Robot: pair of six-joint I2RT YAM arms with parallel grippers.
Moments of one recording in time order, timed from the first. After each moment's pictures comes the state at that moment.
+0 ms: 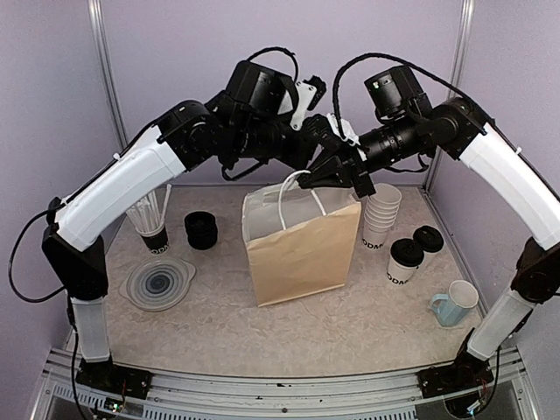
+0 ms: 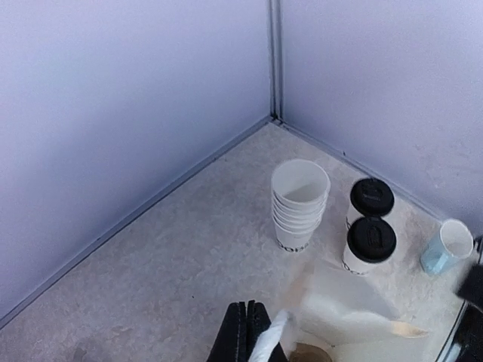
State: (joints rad) left arm -1.04 1.99 2.40 -0.81 -0.29 -0.04; right arm 0.81 1.63 2.02 -1.01 -0.69 -0.84
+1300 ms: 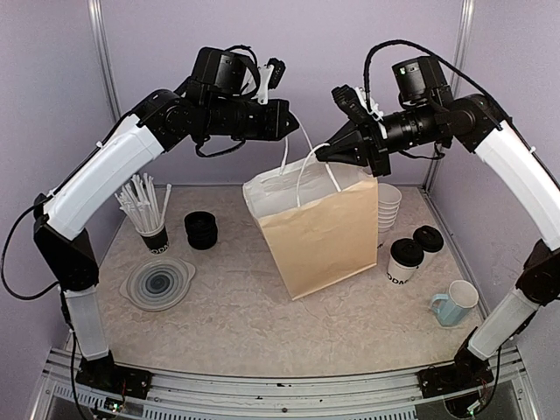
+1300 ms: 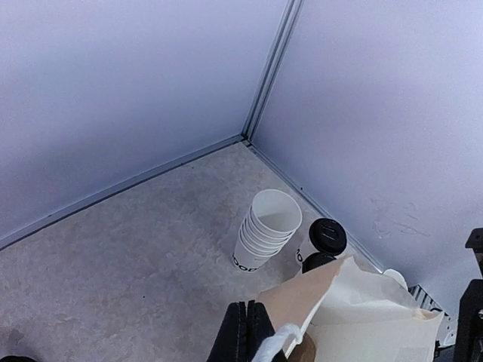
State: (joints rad) left arm -0.90 1.92 2.33 -0.74 -0.05 -0.30; right arm 0.69 1.58 2.00 -0.93 -0.77 -0.78
